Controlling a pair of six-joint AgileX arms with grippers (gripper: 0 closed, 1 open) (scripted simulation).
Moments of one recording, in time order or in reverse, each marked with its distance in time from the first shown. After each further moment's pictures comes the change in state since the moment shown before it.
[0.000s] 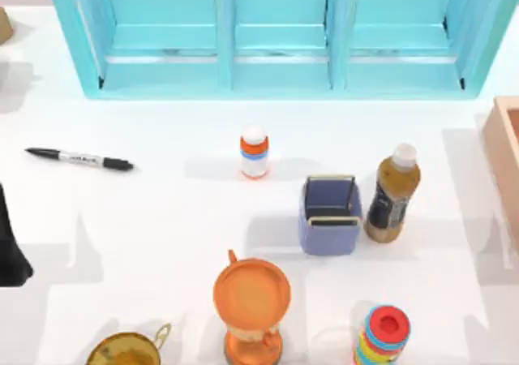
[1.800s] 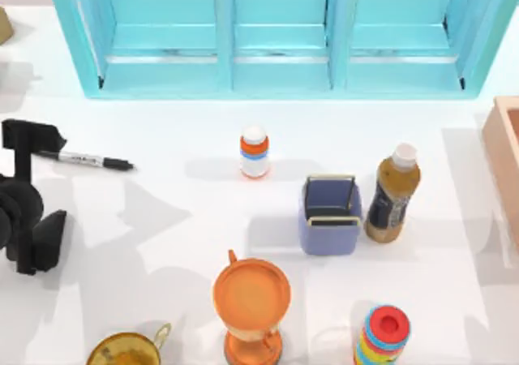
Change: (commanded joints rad) left arm -0.015 1.652 0.418 0.604 0.174 -1.446; right arm 0.000 0.000 0.000 0.000 0.000 0.000
